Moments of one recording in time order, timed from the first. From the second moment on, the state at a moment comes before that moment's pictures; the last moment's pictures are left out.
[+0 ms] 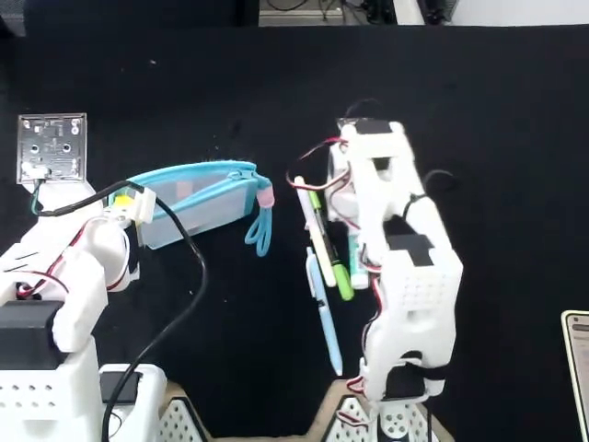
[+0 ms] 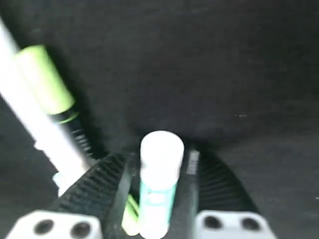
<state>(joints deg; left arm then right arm) -6.2 -58.2 23.1 84.3 -0.9 -3.9 34.9 -7.8 83.4 -3.0</state>
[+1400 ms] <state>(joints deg) -6.2 -58.2 23.9 84.3 -0.9 -35.3 -83.5 36.5 48.8 1.7</state>
